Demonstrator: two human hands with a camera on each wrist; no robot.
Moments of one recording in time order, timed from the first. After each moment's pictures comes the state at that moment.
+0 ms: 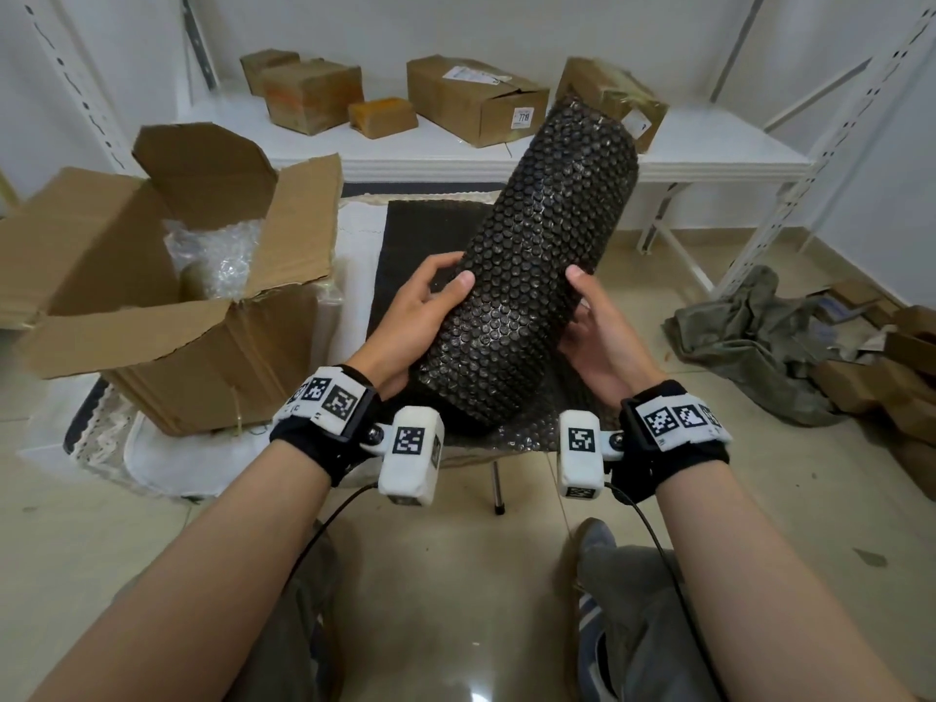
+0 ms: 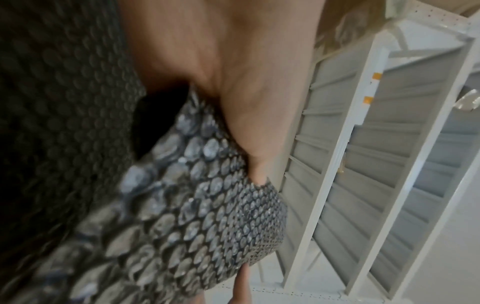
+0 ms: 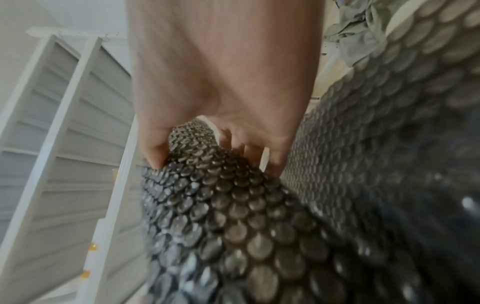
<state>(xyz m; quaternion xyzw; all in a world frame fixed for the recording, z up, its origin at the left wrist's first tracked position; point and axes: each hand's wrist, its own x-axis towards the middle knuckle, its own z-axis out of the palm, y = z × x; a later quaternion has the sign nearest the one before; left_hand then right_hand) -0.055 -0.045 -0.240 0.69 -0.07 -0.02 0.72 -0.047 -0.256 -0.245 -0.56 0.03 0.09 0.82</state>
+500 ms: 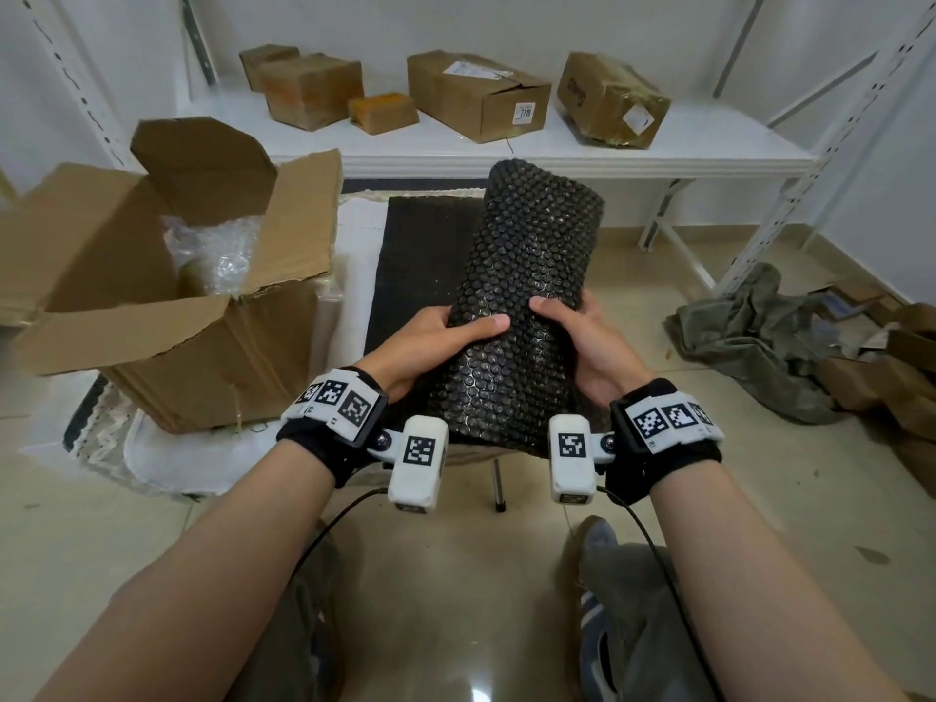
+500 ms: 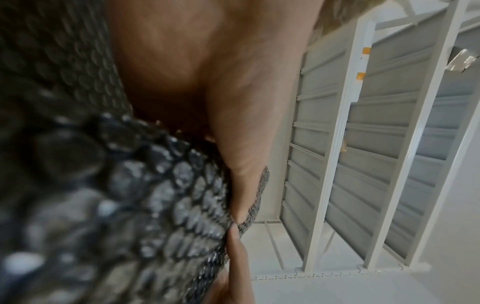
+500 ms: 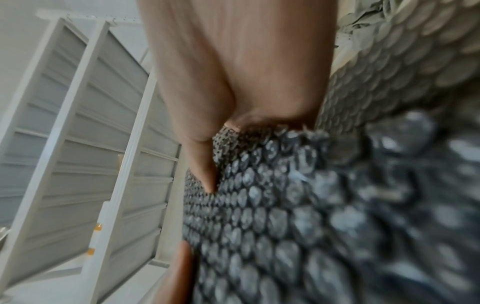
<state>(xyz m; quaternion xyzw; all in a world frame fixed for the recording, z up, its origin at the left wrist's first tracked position) -0.058 -0.049 -0.248 0.73 -0.01 -0.18 0.66 -0.046 -0.243 -0.252 -0.61 0.06 0.08 0.79</state>
